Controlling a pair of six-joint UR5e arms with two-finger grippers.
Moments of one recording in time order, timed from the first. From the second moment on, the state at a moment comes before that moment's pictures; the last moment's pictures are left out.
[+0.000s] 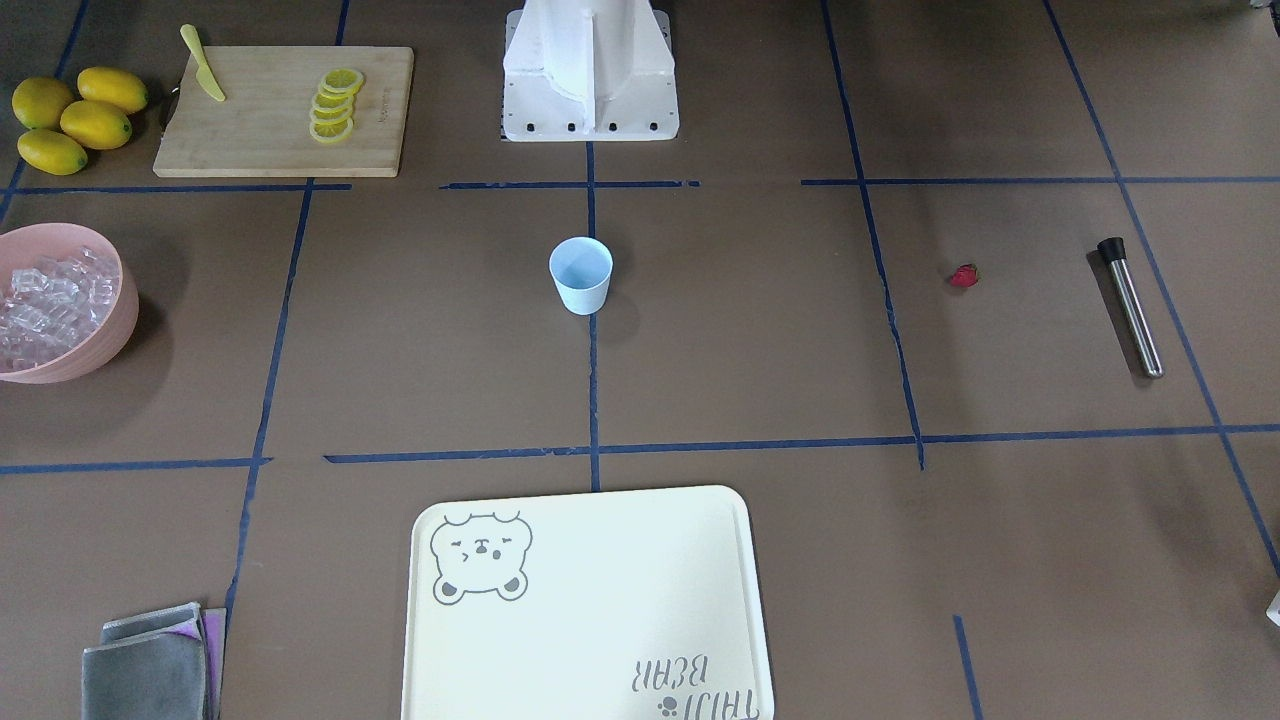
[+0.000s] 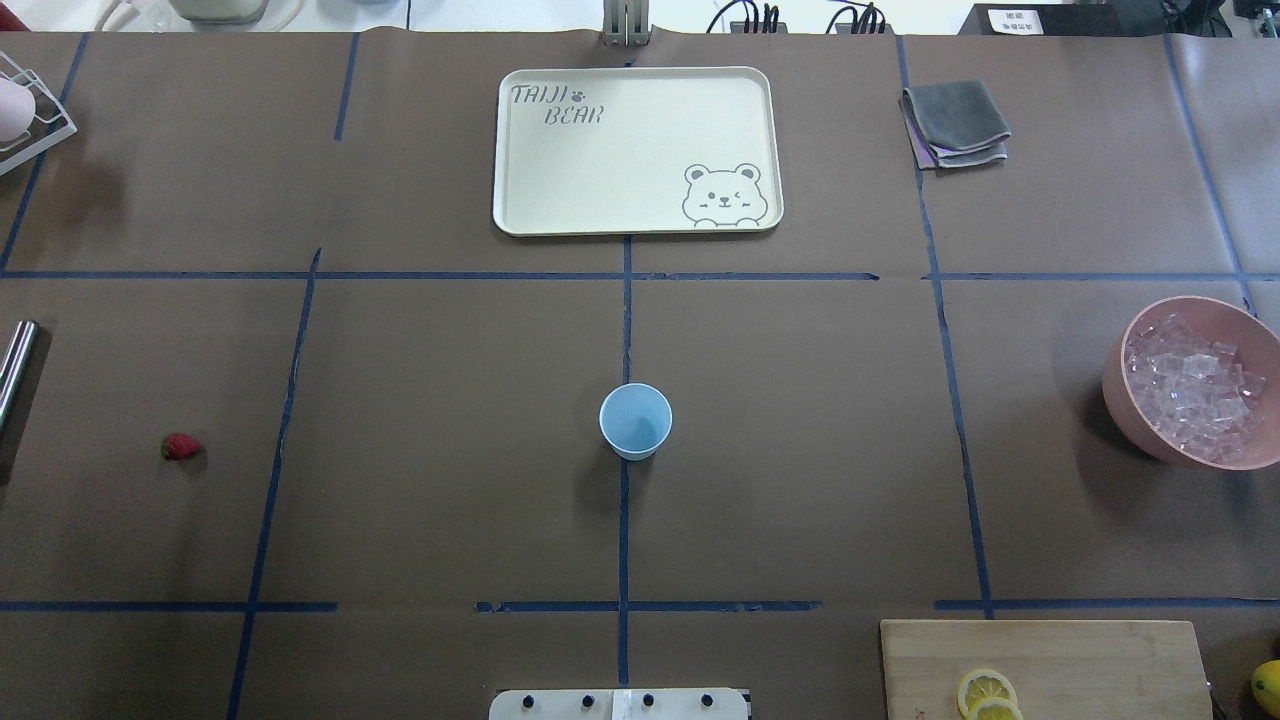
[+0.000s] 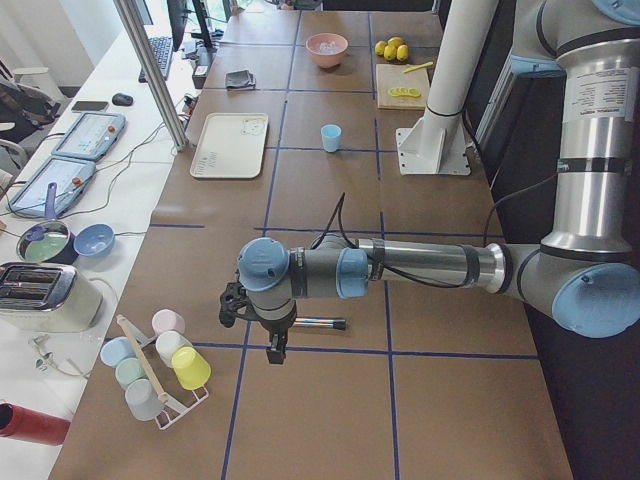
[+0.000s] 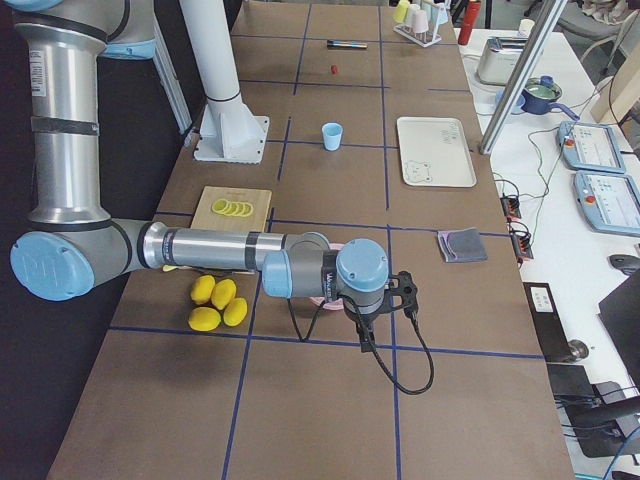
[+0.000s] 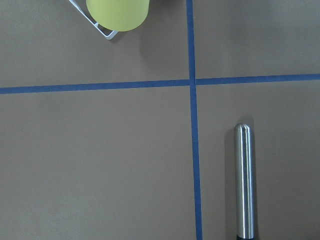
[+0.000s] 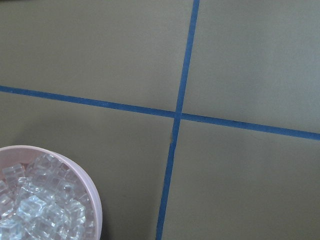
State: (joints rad) left arm -1.62 -1.55 -1.65 -1.47 -2.37 0.12; right arm 1.64 -1.62 1.62 -1.50 2.44 -0.14
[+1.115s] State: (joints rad) left arm -1.62 -1.55 -1.66 -1.47 -2.37 0.12; right arm 1.62 -1.62 1.65 -1.50 2.40 -0.10
